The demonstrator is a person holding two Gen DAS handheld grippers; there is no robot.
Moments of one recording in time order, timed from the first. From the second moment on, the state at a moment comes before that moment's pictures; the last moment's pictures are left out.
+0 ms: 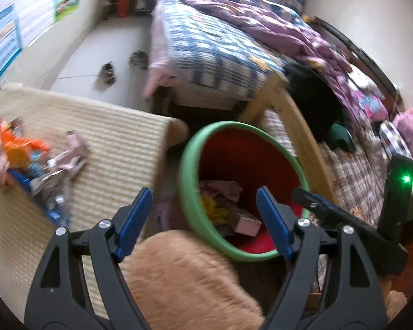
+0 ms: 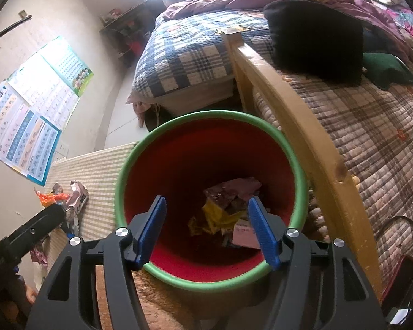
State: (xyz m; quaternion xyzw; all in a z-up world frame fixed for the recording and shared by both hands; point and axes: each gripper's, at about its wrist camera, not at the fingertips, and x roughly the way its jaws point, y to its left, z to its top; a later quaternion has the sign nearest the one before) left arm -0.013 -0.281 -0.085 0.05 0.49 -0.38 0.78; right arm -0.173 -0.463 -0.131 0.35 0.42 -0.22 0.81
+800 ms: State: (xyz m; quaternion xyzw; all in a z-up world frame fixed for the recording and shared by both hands) left arm 0.141 0.041 -0.132 0.06 0.48 -0.02 0.88; right arm -0.100 -0.364 -0.118 0.27 0.47 -0.13 0.83
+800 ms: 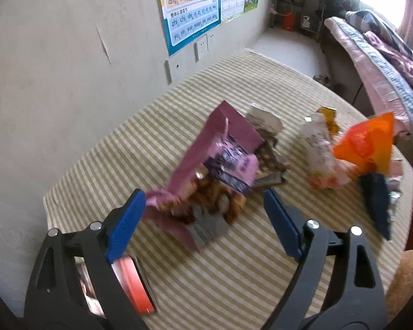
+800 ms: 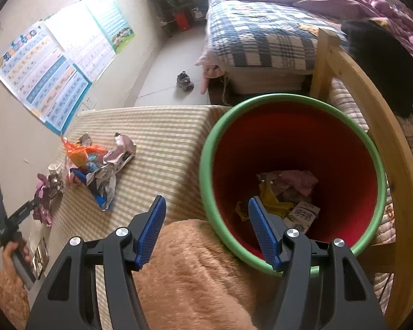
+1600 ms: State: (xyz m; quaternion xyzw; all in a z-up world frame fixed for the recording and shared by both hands) left arm 0.057 0.039 -0.121 -0.05 0.51 -0.08 0.86; right arm -0.073 -0.319 -0.128 0.25 0.50 -0.09 0.83
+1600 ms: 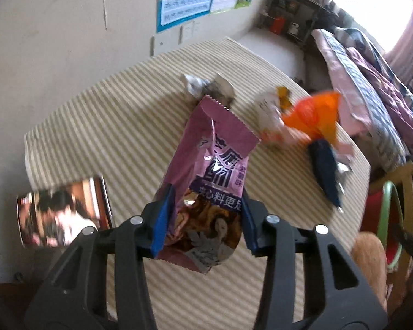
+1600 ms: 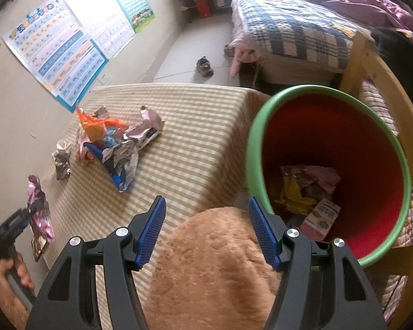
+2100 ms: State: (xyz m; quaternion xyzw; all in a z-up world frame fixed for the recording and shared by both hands) left arm 0.017 0.015 -0.145 -0.04 0.55 -0.12 0.82; right arm 0.019 -0.245 -0.140 0.18 0.50 0.01 0.85
